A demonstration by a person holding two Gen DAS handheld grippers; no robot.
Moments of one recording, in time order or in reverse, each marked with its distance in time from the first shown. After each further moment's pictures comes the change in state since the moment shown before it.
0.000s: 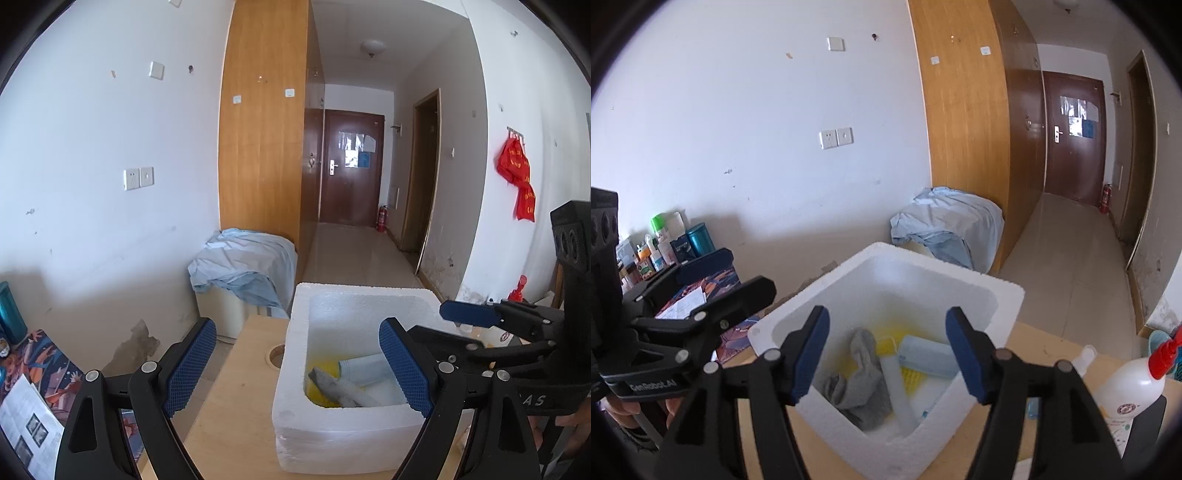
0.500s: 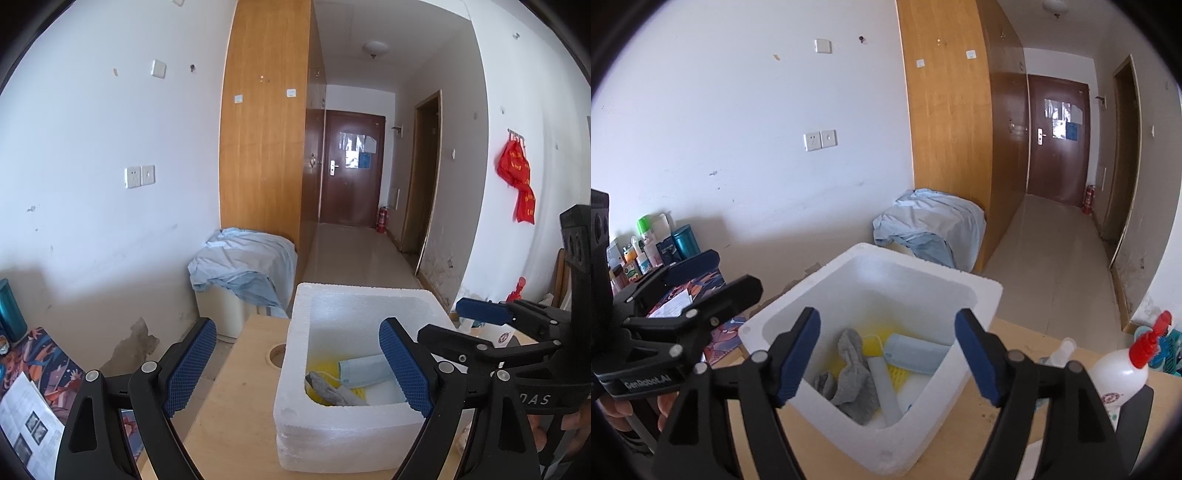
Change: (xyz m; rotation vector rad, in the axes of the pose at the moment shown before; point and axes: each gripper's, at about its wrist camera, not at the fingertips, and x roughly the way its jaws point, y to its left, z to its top) left arm -0.005 0.003 0.000 -0.005 0.000 0.002; right arm -0.009 0.006 -0.002 0.000 -0.006 -0.085
